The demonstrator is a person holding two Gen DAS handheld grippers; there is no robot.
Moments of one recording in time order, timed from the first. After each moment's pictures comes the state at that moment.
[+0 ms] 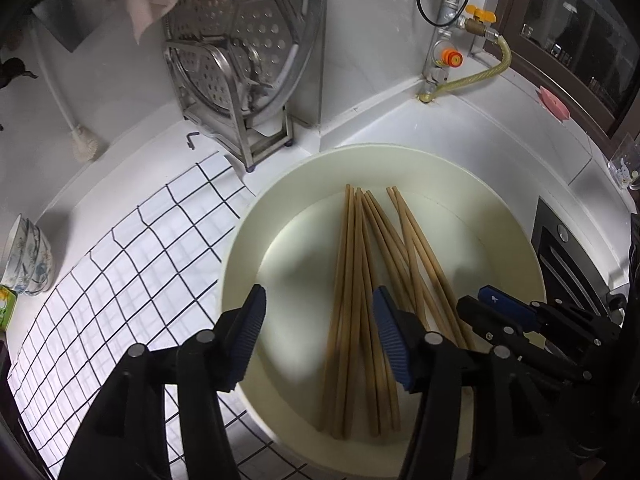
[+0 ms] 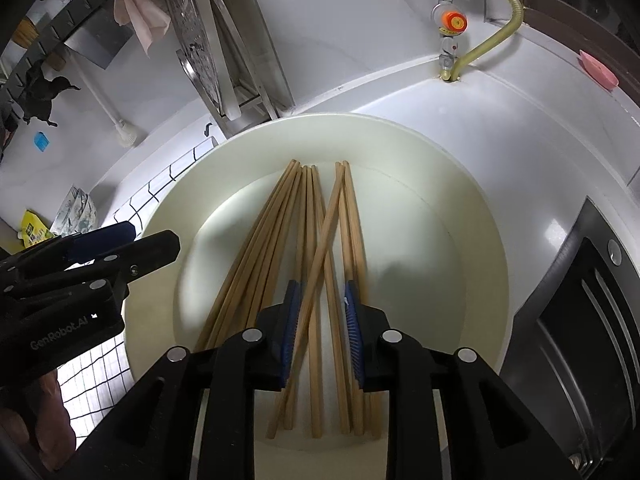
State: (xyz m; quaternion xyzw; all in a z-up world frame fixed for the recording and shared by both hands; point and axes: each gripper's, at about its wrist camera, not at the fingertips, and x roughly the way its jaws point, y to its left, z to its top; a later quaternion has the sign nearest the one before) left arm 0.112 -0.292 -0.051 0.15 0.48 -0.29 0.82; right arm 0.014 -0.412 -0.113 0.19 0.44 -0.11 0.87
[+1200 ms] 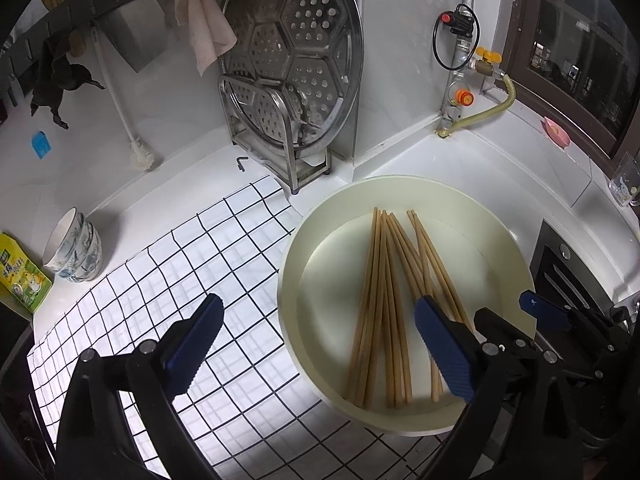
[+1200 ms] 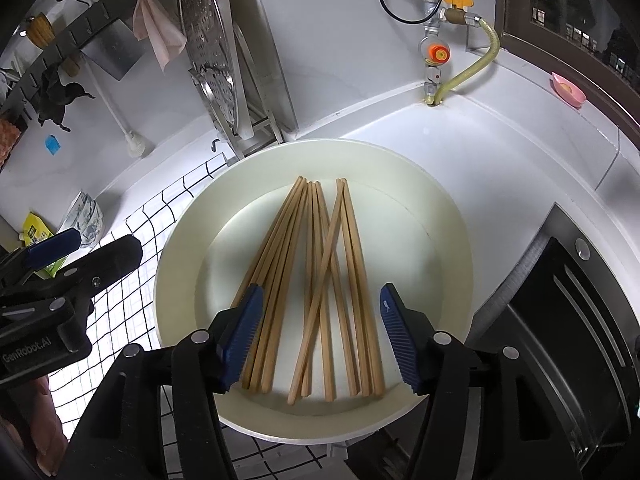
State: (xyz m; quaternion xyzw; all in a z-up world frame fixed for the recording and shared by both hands) left arm 0.082 -0.253 -0.005 0.14 0.43 -0.24 0.86; right arm -0.017 -0.387 -0.075 0.17 0.42 -0.14 0.88
